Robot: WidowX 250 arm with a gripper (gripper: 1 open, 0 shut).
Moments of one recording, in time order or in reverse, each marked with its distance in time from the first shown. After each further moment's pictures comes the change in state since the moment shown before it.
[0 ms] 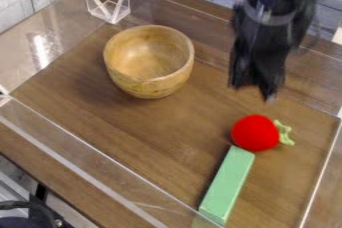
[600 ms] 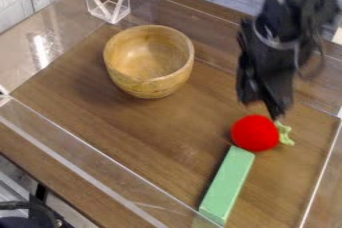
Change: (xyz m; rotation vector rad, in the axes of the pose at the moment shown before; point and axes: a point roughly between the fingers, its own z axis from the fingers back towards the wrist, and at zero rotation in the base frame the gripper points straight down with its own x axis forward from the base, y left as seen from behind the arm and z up) arm 0.013 -0.039 -0.024 0.023 -0.047 -0.043
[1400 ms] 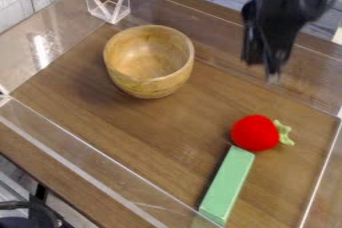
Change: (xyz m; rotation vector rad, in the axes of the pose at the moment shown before) arm -0.004 0.012 0.053 -0.005 -0.083 -0.217
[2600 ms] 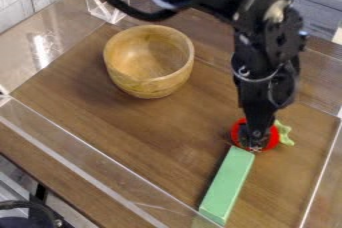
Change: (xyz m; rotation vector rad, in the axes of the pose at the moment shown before) arm -0.015 -0.014 -0.085 -0.055 -0.064 -0.002
